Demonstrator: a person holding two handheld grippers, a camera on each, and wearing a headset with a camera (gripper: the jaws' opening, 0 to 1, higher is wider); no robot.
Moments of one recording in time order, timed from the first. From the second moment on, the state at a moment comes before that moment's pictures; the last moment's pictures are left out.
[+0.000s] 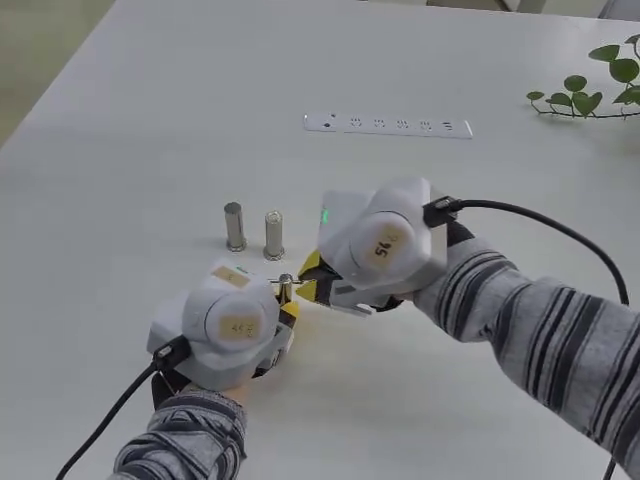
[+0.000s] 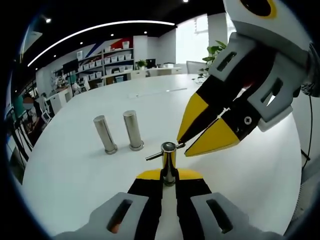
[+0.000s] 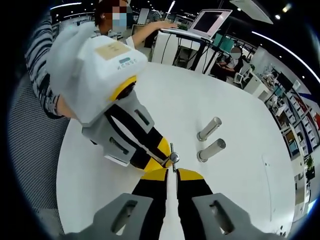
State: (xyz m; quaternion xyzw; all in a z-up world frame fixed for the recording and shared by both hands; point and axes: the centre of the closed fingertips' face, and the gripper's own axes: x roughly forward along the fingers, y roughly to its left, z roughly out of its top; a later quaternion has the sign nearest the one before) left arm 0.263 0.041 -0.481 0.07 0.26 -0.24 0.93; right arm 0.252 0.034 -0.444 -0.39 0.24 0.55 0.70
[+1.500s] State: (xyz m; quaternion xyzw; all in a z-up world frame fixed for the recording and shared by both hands) left arm 0.277 0.070 -0.477 0.07 0.26 -0.23 0.94; right arm 0.266 0.002 -0.442 -0.27 0.28 0.47 0.79
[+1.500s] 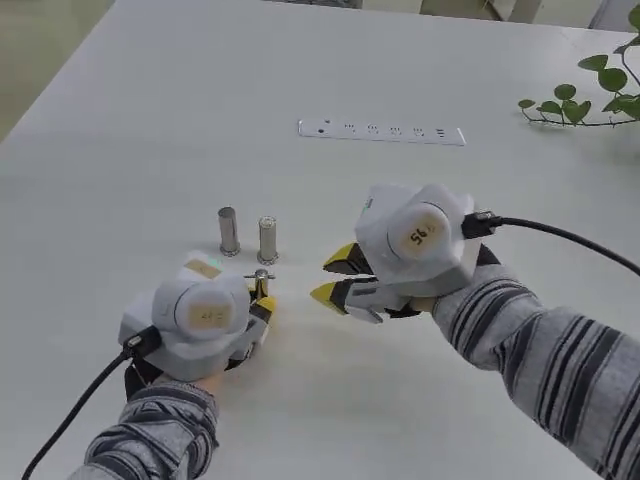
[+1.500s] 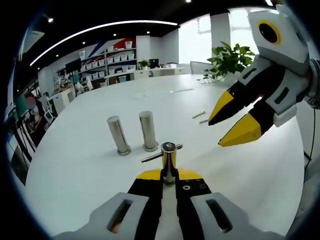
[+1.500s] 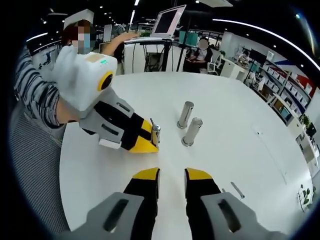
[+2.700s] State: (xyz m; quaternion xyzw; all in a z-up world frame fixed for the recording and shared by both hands) left arm 0.291 0.104 -0.478 0.05 0.26 -0.23 0.94; right arm 0.270 -0.002 -0.453 -0.17 0.31 0.44 0.83
